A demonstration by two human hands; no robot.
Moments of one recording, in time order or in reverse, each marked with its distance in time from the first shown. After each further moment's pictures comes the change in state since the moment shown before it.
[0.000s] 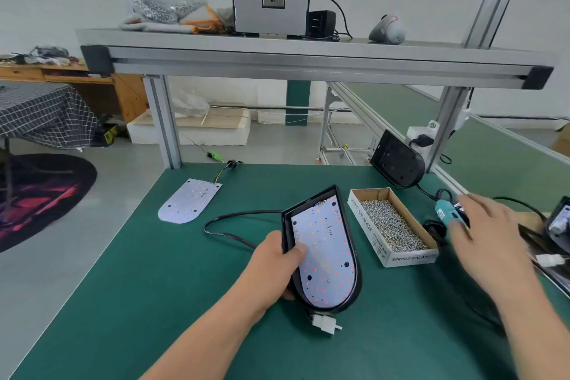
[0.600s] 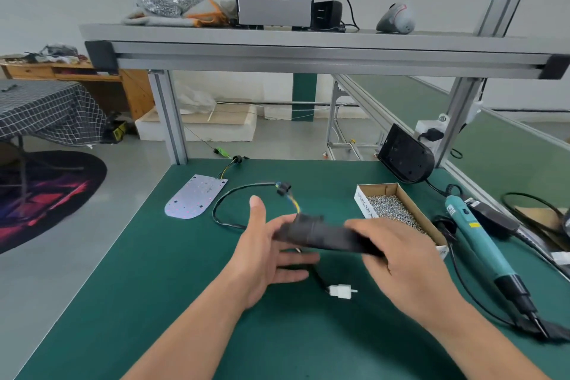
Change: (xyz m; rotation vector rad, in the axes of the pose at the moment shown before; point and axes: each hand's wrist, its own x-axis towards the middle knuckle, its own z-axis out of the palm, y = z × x) left_hand 0.011 0.012 -0.019 -0.503 -0.158 -0.247; right_hand -0.052 -0.107 0.022 0.355 -0.072 -0.589
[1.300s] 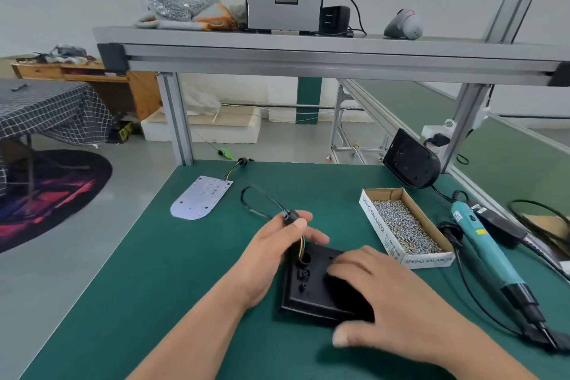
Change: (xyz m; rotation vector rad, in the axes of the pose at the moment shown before) left_hand -0.002 -0.008 -0.005 0.246 -0.059 0.399; right_hand -0.015 -0.006 0.009 -0.109 -0.501 -0.134
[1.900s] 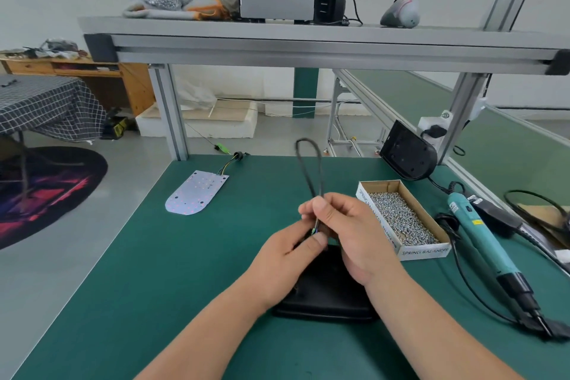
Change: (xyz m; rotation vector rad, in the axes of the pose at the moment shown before) left_hand -0.003 -0.011 0.015 0.356 -0.070 0.166; right_hand 0.089 -0.015 0.010 1.383 0.439 0.424
